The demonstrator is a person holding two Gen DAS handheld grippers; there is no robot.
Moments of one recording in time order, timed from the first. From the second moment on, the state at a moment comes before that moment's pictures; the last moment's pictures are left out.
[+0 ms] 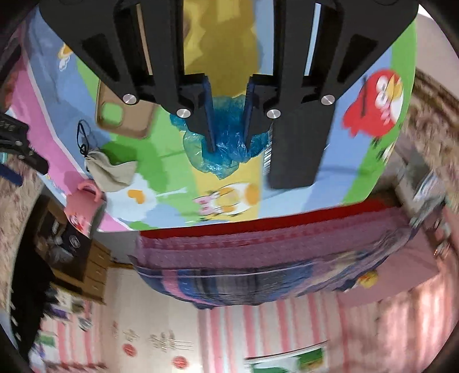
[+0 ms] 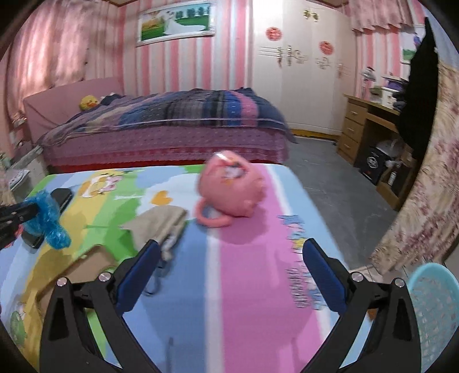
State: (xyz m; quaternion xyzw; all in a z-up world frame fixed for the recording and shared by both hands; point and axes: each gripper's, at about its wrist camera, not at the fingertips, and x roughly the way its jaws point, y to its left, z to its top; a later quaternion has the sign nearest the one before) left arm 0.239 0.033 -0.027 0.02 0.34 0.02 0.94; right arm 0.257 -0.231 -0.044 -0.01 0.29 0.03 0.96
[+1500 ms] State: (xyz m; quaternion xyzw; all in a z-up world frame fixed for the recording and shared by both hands) left arm 0.203 -0.032 0.029 -0.02 0.27 -0.08 0.96; right arm 0.143 -0.315 0.016 -0.01 0.25 -0.03 0.97
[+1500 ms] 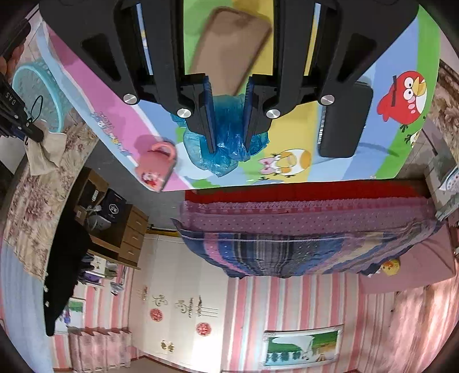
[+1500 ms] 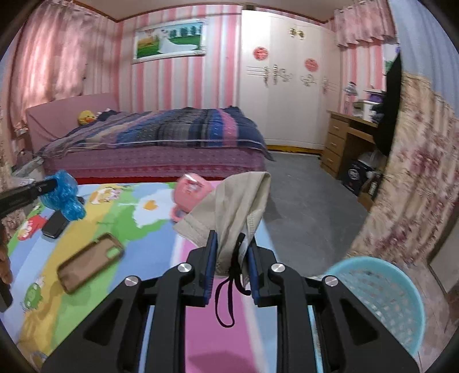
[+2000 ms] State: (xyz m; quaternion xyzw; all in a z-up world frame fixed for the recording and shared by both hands) left arm 0.178 -0.127 0.024 0.02 0.26 -0.14 0.95; right arm 0.099 -0.396 -0.002 0.02 0.25 -0.09 0.96
